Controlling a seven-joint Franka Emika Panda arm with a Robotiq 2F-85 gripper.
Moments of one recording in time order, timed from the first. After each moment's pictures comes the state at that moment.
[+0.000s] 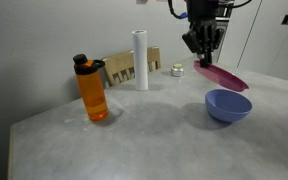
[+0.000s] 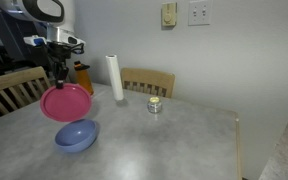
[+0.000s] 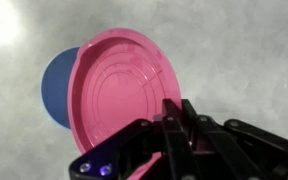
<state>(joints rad) 0.12 0.32 0.03 -1.78 0.13 1.80 0.32</state>
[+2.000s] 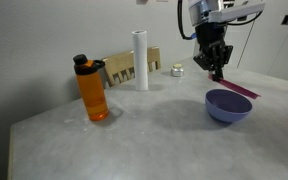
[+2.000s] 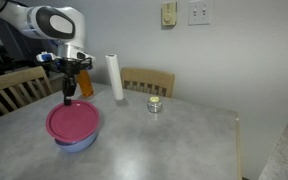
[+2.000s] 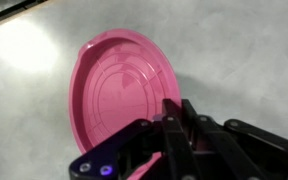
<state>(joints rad) 0.09 0.39 0.00 -1.84 0.03 1.82 0.40</state>
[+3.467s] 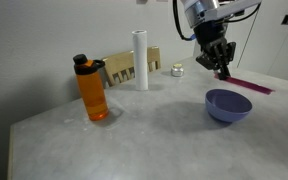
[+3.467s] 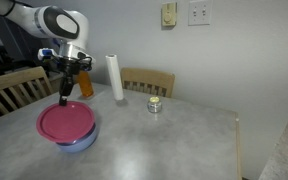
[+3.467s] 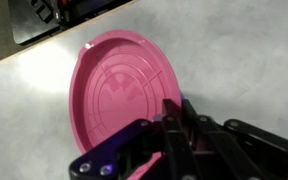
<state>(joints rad) 0.10 0.45 -0.01 -1.73 0.01 1.64 0.44</state>
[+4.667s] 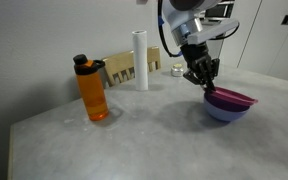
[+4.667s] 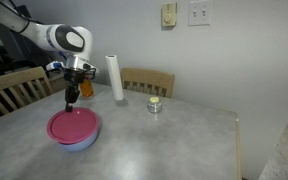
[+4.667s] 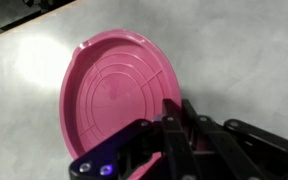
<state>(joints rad) 0.14 0.60 -0.01 -1.62 0.01 1.66 0.44</state>
